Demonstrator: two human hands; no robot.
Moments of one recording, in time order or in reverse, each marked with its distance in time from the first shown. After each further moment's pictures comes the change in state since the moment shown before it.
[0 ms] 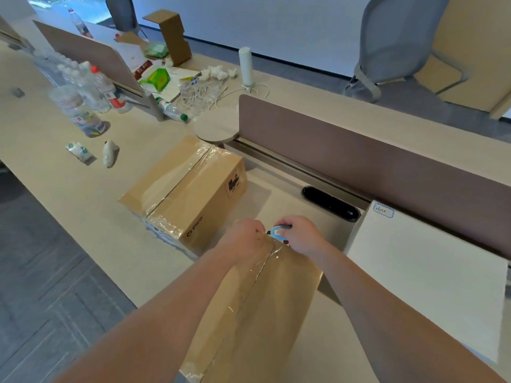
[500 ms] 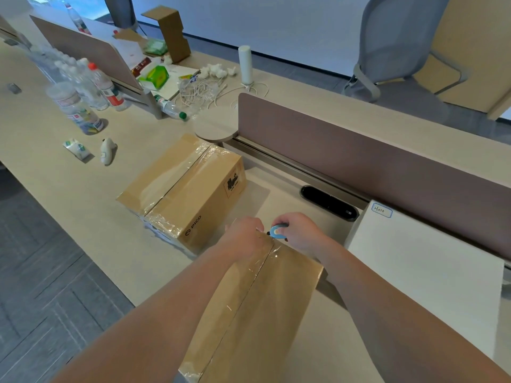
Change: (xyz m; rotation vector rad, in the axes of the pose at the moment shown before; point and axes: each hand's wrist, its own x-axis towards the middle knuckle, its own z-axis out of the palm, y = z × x) left_hand 0.006 -0.001 0.004 -0.046 0.002 -0.023; right_hand -0.003 -0.009 -0.009 -0.148 -0.056 -0.059
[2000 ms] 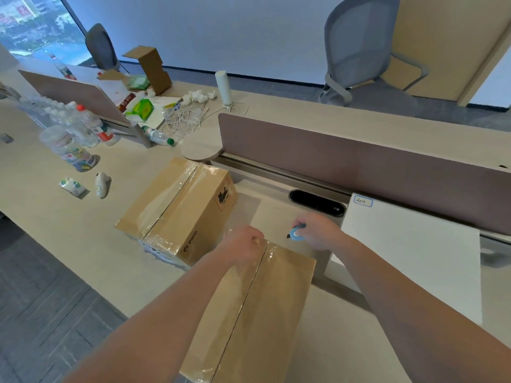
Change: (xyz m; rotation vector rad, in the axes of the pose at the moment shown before) left_hand -0.029 0.025 -0.020 0.057 -0.141 0.066; right_hand -0.041 0.022 -0.044 -0.210 0.079 0.030
